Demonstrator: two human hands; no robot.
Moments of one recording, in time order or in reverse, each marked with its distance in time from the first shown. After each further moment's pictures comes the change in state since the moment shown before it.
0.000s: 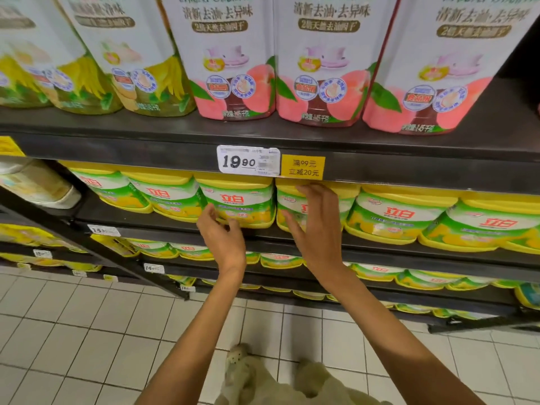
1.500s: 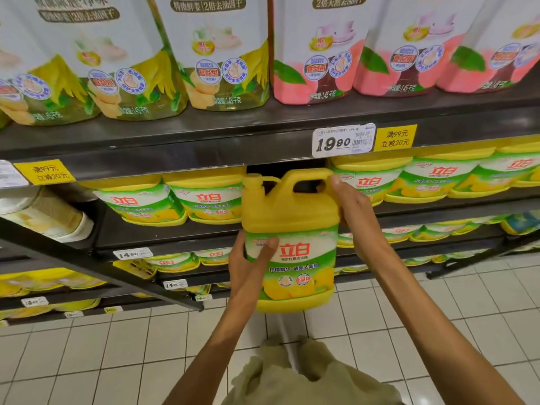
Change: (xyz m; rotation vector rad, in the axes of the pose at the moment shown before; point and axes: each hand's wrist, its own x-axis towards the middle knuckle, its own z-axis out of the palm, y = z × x) left_hand 0.051 -0.039 -0.130 -0.351 -0.759 -0.137; right_hand 0.001 -0.096 0.028 0.746 -0.123 0.862
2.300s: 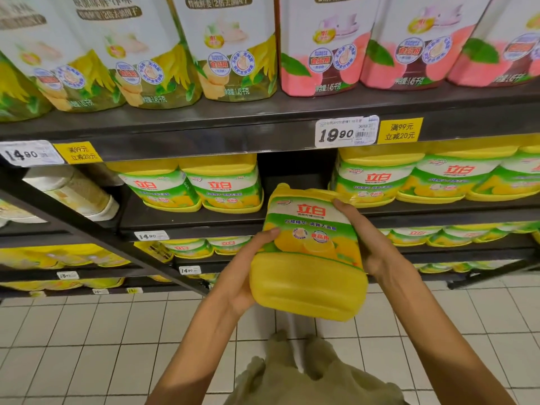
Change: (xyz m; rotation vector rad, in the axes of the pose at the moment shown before) left_hand -0.035 0.056 -0.002 -0.363 -0.299 -0.617; right_hand -0.015 0.026 -0.022 0.384 -0.210 0.662
